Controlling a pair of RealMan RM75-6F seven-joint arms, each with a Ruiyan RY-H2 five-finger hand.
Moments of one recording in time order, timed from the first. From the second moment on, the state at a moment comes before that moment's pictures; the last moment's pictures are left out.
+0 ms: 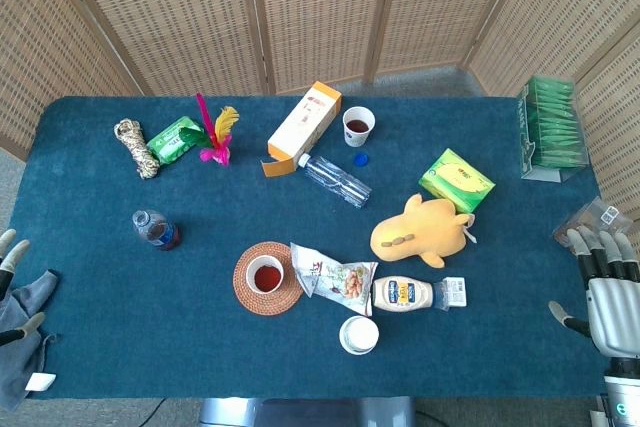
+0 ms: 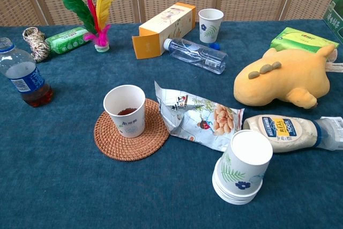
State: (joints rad) left arm -0.01 -1.00 0.01 -1.66 1.56 1.55 0.03; right arm 0.04 -1.04 0.09 -1.79 -1.47 1.54 -0.21
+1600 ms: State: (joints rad) left arm -0.32 -1.34 -0.01 -0.92 1.62 1.25 -0.96; right arm 0.04 -1.01 0.05 -1.82 -1.53 1.51 -0.16
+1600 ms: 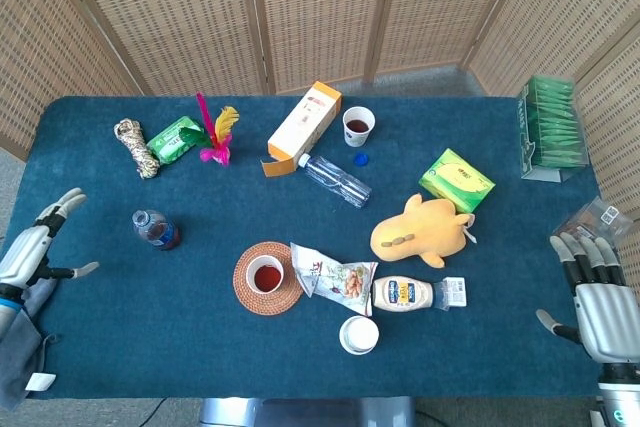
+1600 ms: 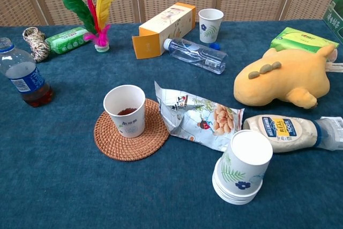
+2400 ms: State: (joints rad) left arm -0.42 -1.51 0.02 -0.77 1.61 1.18 -1.07; right arm 0.05 -1.00 0.05 -1.82 -1.52 1.49 -0.14
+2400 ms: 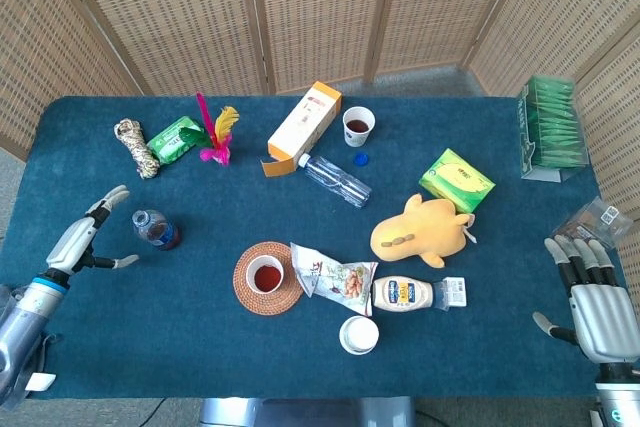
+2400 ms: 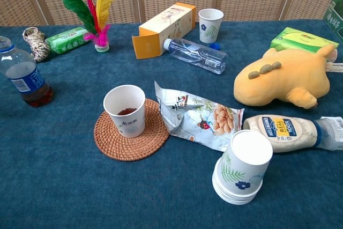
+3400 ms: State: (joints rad) left arm -0.47 -1.57 0.04 -0.76 1.59 1.15 -1.08; right arm 0.06 -0.99 0.04 -1.83 -1.51 1.47 -0.10
